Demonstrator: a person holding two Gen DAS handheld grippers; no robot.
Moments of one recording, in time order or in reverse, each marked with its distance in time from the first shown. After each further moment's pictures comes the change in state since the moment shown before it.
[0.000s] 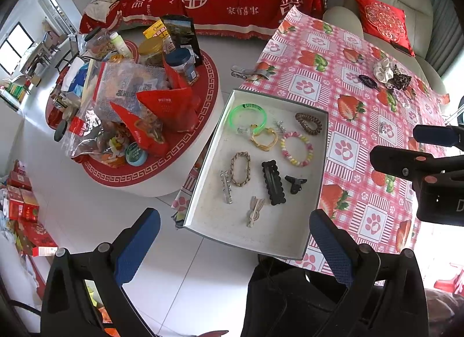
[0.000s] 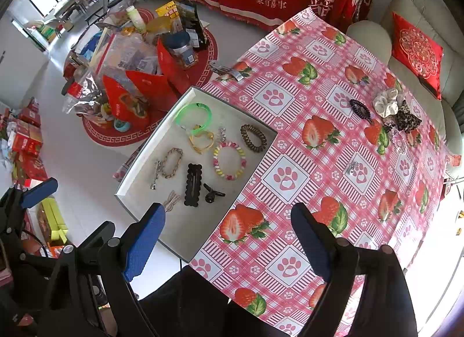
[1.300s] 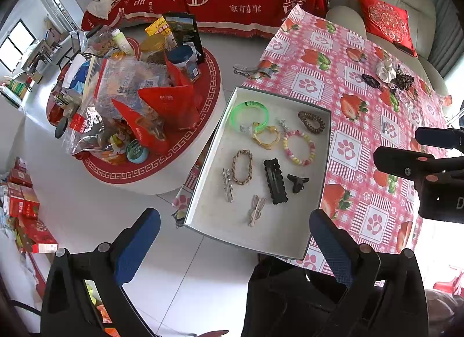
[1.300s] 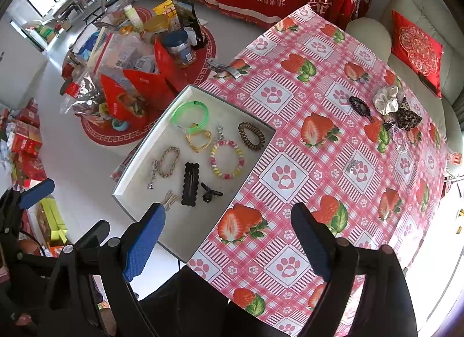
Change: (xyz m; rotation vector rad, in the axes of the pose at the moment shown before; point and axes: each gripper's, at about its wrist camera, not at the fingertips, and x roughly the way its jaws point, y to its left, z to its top) left arm 0.001 0.002 0.000 -0.003 0.003 0.002; right arm 0.001 -0.003 0.001 0.002 0.001 -0.002
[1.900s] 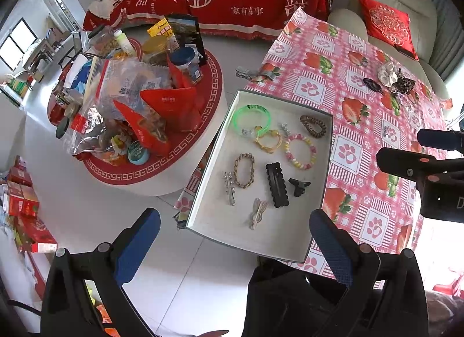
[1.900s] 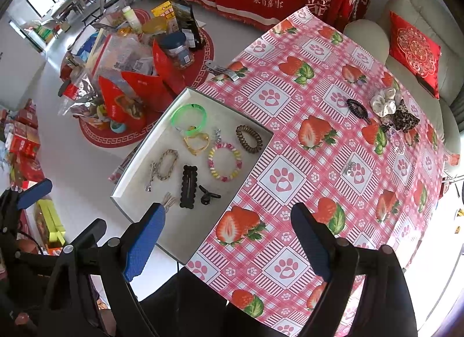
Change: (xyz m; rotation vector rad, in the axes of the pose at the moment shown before) left arm -0.003 0.004 0.005 -0.005 -0.005 -0.002; right arm -0.003 -0.003 0.004 0.005 -0.006 -0.008
